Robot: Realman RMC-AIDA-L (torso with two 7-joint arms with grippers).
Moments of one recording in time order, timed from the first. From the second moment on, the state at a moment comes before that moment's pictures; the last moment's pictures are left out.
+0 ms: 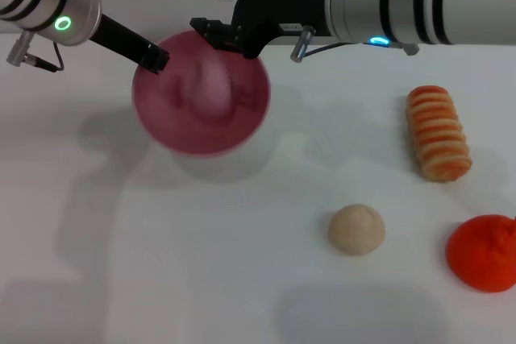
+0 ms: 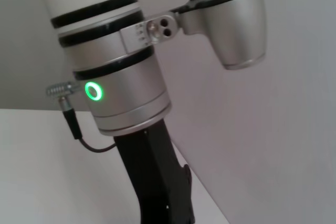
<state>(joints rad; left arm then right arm) -0.80 -2.06 1.15 1.18 2.68 1.32 -2.55 0.62 2.08 -1.67 -1.39 -2.12 -0.80 2.10</state>
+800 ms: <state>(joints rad) -0.78 -2.06 1.23 1.18 2.68 1.20 -2.53 0.33 2.07 -1.21 -1.21 -1.17 -1.05 1.49</state>
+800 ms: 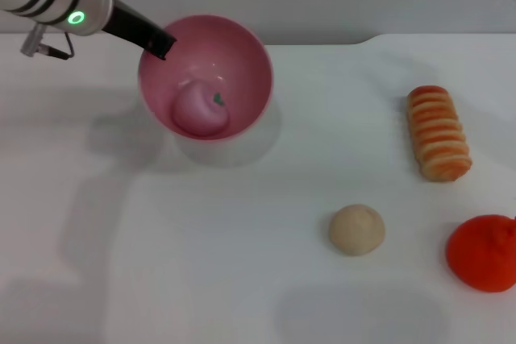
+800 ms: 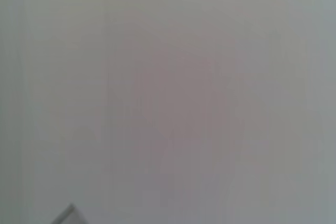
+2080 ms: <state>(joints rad) -0.55 -2.07 2.14 1.15 2.57 -0.25 -2.55 0.26 2.07 -0.89 -0.81 -0.84 -1.15 0.82</state>
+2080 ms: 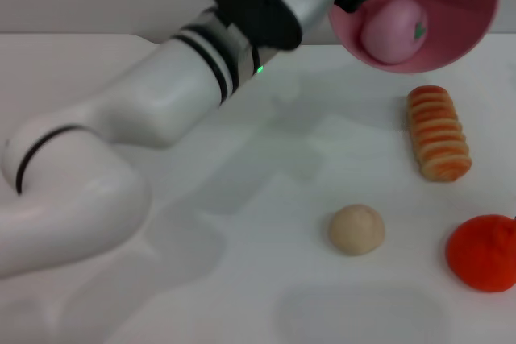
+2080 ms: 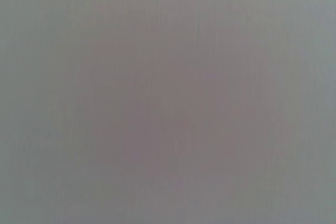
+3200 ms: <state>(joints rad) -0.53 -2.07 2.30 1.03 2.58 -0.71 -2.57 0.26 2.08 -0.92 -0.80 -0.84 -1.13 0.83</state>
